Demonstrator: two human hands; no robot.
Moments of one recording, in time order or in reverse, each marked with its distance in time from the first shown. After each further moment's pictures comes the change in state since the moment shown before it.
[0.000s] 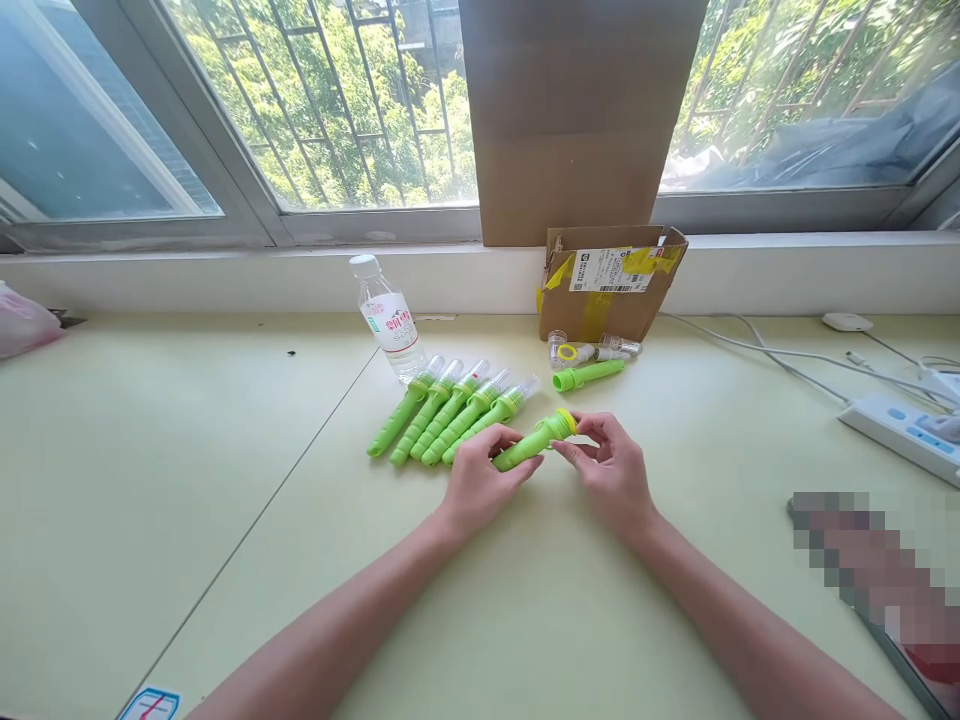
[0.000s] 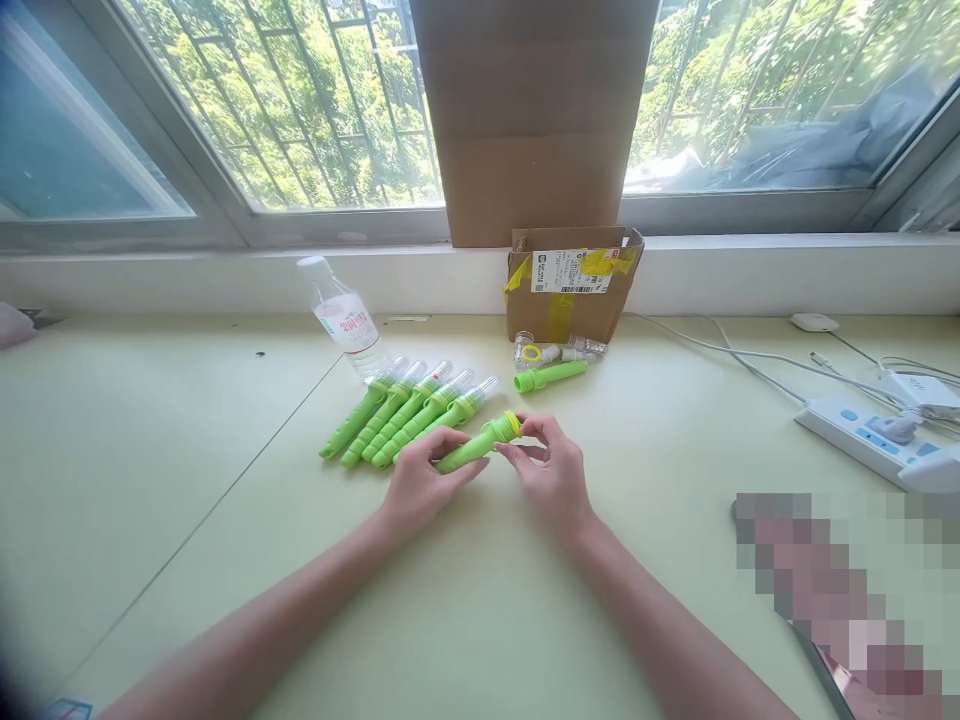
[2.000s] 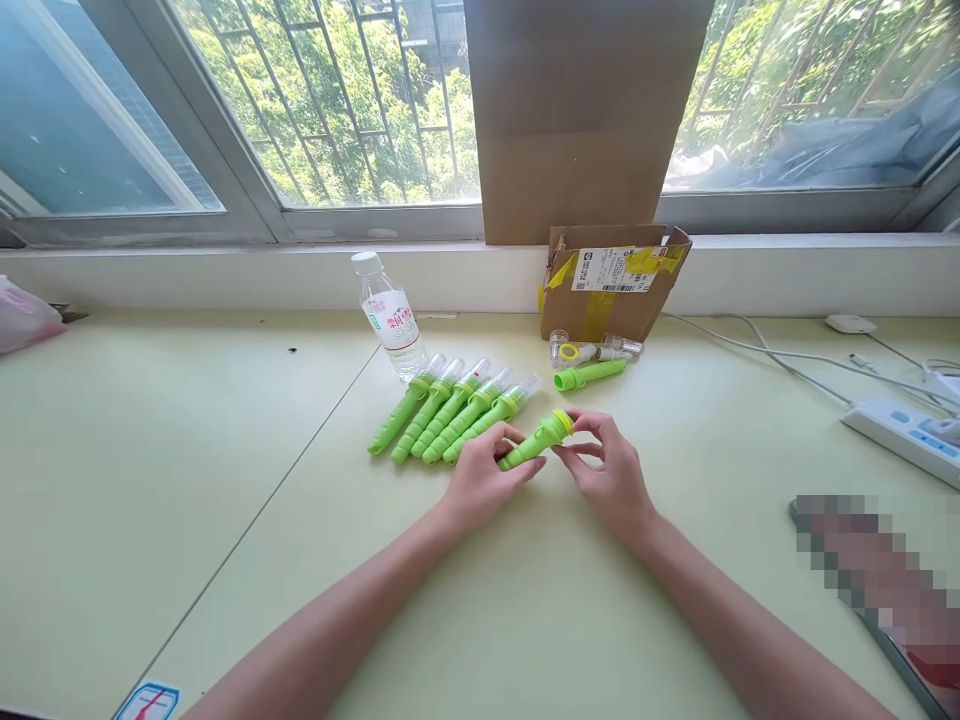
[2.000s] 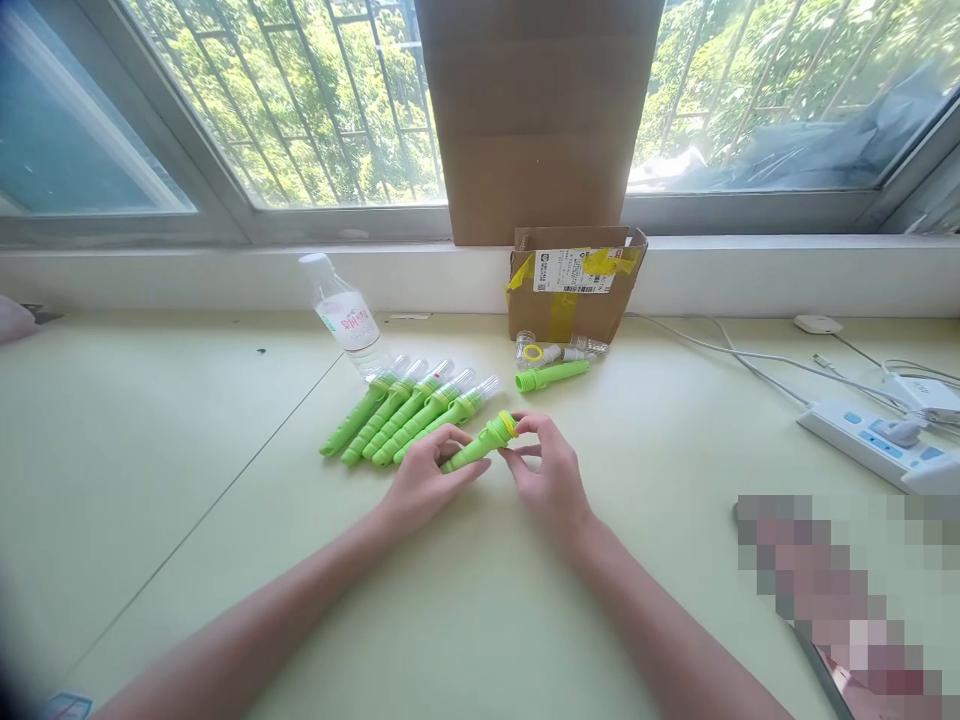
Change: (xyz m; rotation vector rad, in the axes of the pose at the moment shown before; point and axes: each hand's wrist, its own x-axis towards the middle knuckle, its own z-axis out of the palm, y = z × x) left_hand 0.001 0.006 -0.005 -0.061 -0.146 -0.096; right_hand -0.001 -0.002 0.000 -0.245 -0.041 -0.199
